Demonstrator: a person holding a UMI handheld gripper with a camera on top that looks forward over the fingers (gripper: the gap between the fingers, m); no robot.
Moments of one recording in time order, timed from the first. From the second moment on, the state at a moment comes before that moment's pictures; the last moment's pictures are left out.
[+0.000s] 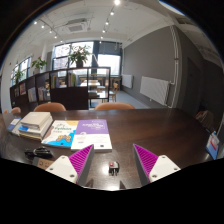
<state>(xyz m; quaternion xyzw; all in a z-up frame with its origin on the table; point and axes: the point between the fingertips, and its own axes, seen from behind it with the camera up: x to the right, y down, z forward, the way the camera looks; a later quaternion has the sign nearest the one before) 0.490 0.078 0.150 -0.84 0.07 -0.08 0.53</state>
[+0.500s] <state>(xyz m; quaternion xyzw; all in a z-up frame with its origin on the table) 0.288 -0.155 0.223 -0.84 0.05 -0.02 0.54</state>
